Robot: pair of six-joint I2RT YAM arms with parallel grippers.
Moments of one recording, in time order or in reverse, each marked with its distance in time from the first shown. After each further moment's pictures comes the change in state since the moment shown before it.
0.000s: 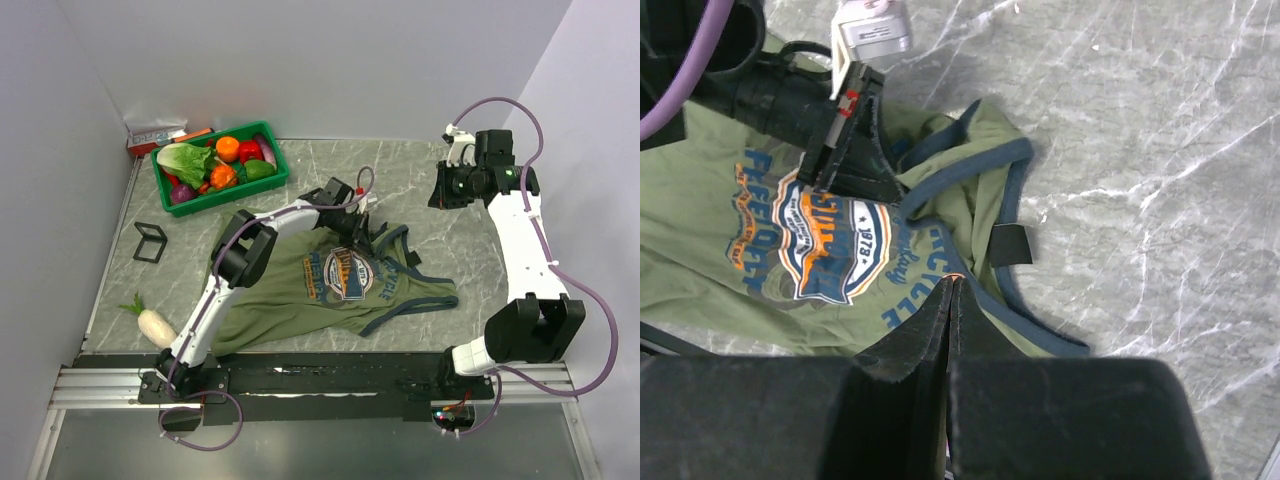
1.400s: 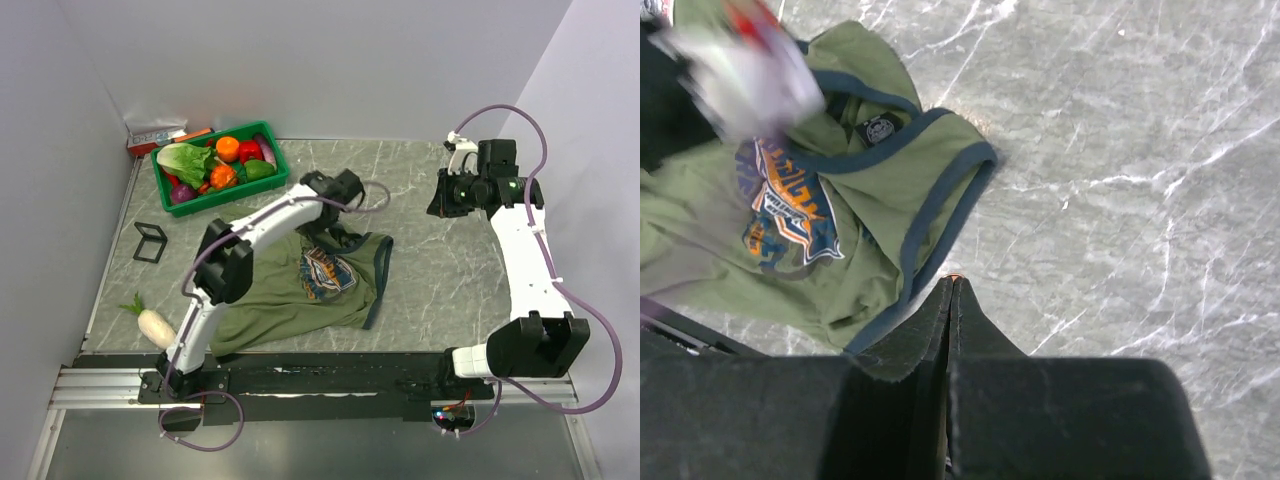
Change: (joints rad) left arm -0.137 -0.269 0.086 -0.850 -1.344 0.670; right arm 0.000 -0.085 -0.072 0.002 -0.034 0.011
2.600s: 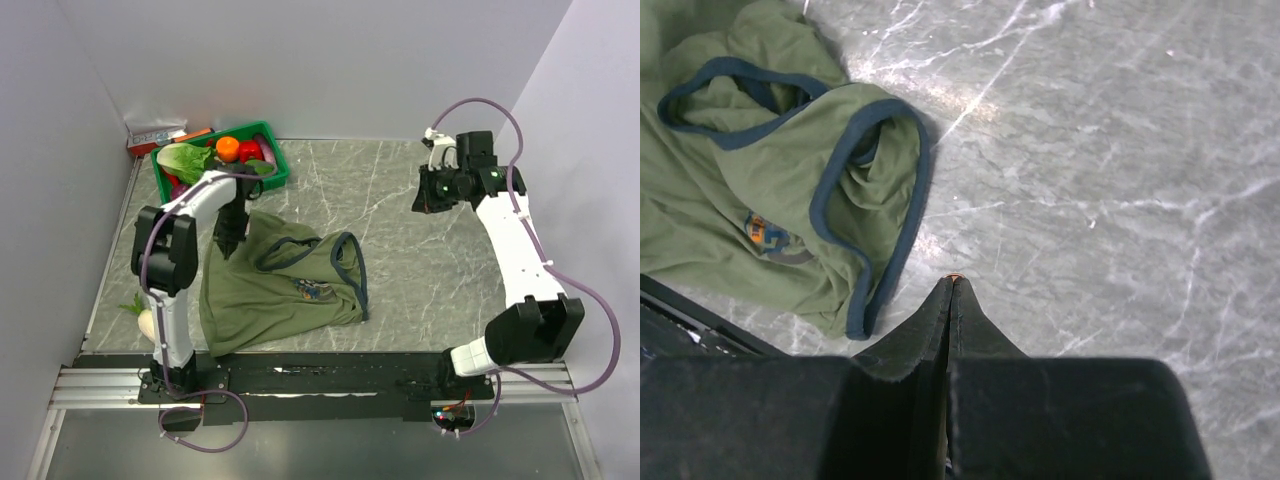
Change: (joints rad) left arm 0.499 -0.213 -0.459 -0.068 0.244 -0.487; right arm 0.103 0.068 0.059 -0.013 0.021 -0.002
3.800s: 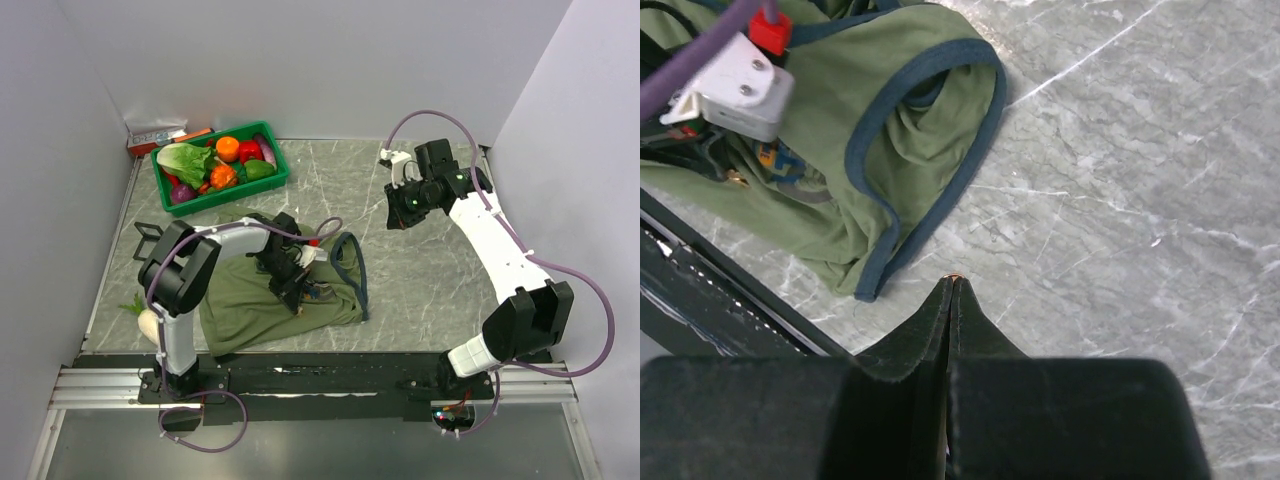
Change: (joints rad) left arm -0.286 -0.130 -0.425 0.404 0.957 0.500; right arm 0.199 0.056 -0.026 -0.042 0.018 -0.114
